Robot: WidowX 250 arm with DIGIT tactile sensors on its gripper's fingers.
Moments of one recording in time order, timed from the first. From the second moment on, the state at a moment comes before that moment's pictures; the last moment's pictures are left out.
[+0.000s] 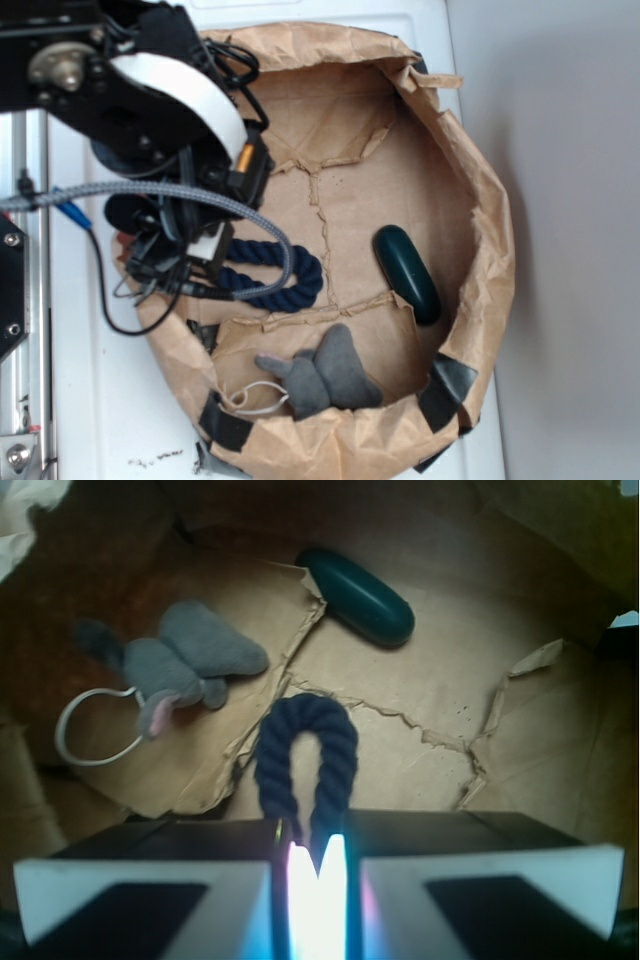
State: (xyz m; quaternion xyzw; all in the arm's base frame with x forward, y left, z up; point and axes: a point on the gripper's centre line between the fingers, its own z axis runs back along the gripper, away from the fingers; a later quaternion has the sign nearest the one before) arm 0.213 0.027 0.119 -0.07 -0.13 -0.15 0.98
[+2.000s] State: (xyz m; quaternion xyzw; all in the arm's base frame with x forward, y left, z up) arm 0.219 0.031 0.089 0.07 -0.15 -0.21 0.97
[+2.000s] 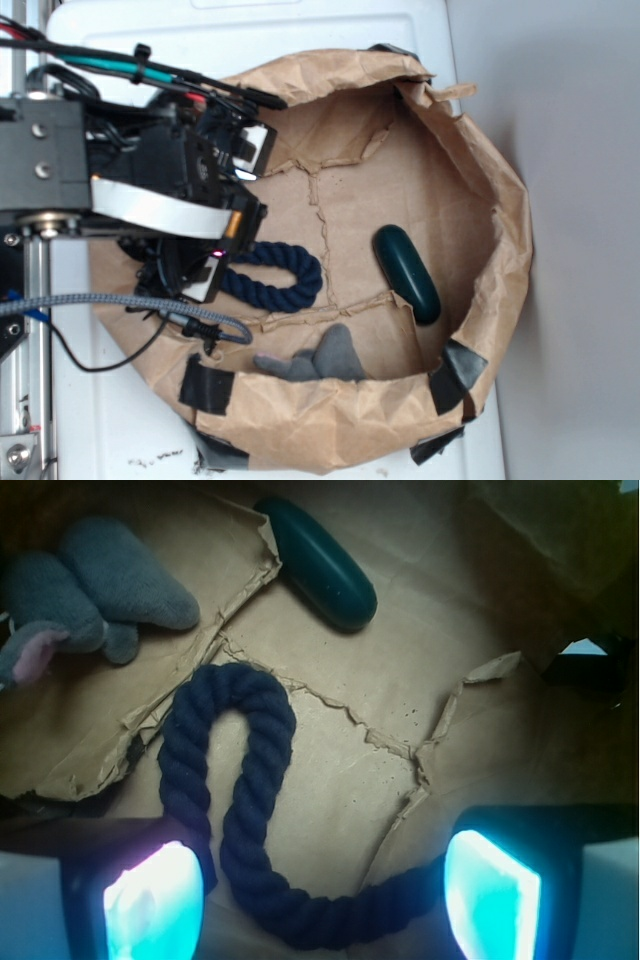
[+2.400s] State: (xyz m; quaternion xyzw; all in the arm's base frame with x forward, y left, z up) arm 0.219 0.030 0.088 0.07 -0.14 -0.21 0.97
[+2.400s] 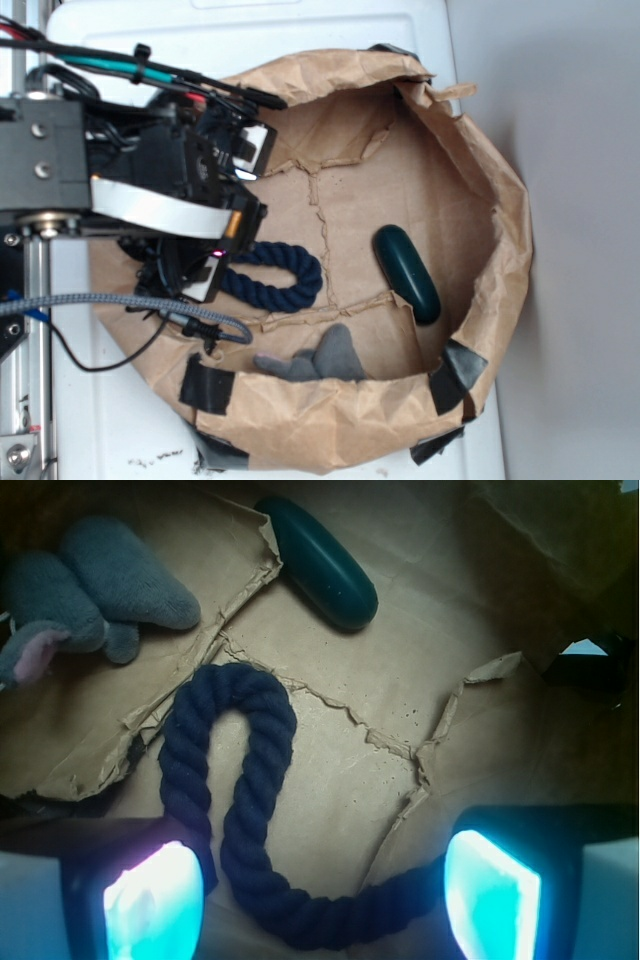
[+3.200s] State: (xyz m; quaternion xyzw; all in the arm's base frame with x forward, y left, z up) arm 0.255 0.045 0.097 -0.06 -0.07 -0.45 0.89
